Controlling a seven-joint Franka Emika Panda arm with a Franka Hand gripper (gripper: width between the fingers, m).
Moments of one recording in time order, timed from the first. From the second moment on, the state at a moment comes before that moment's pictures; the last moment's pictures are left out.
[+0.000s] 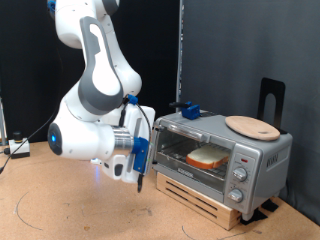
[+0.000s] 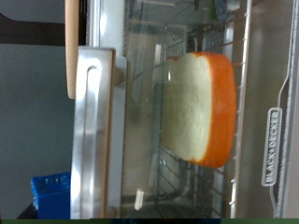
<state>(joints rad) -1.09 0.41 0.74 -2.15 0.72 1.58 -0.18</state>
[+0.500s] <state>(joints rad) -1.05 0.49 0.74 -2.06 0.72 1.59 -0.14</state>
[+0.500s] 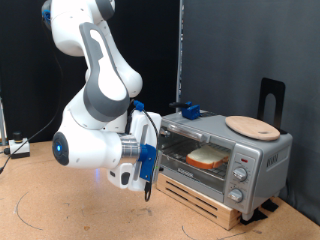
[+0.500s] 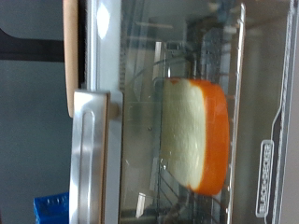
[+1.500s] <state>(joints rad) -0.90 0.76 0.73 -1.77 0.63 1.51 -0.05</state>
